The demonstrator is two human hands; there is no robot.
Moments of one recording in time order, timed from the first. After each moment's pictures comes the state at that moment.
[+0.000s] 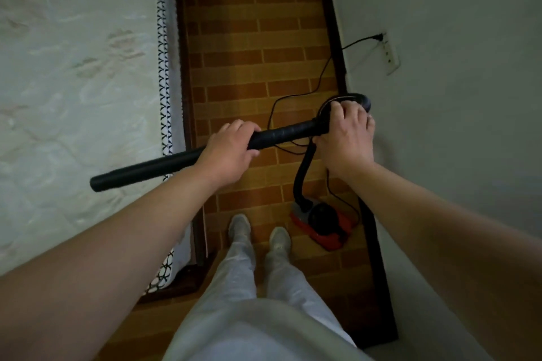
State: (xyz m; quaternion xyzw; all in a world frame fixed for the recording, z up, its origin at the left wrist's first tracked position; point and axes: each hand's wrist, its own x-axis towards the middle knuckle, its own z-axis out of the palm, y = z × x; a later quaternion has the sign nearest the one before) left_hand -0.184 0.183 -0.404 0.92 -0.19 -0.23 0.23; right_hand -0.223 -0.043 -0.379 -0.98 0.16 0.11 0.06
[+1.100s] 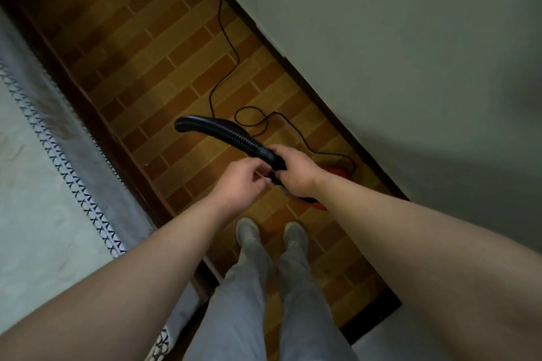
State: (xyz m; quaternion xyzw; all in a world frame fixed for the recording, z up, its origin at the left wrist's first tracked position) left_hand -0.278 -0.038 -0.498 0.84 -0.28 -0.43 0.17; right_hand -0.361 -0.171 -0.526 -0.77 0.29 0.24 0.52
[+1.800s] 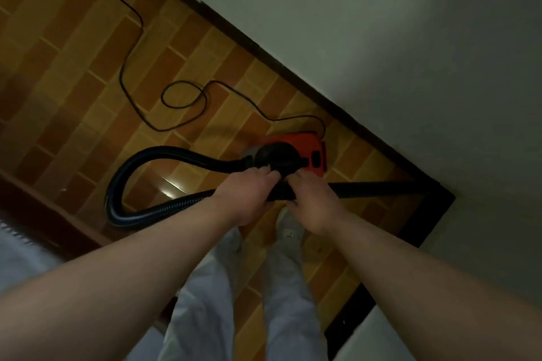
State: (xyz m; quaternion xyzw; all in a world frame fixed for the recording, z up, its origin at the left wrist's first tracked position) left_hand -0.348 -0.090 -0.726 0.65 -0.65 -0.40 -0.08; right_hand -0.504 -0.170 -0.710 -0.82 0.34 0.28 0.36
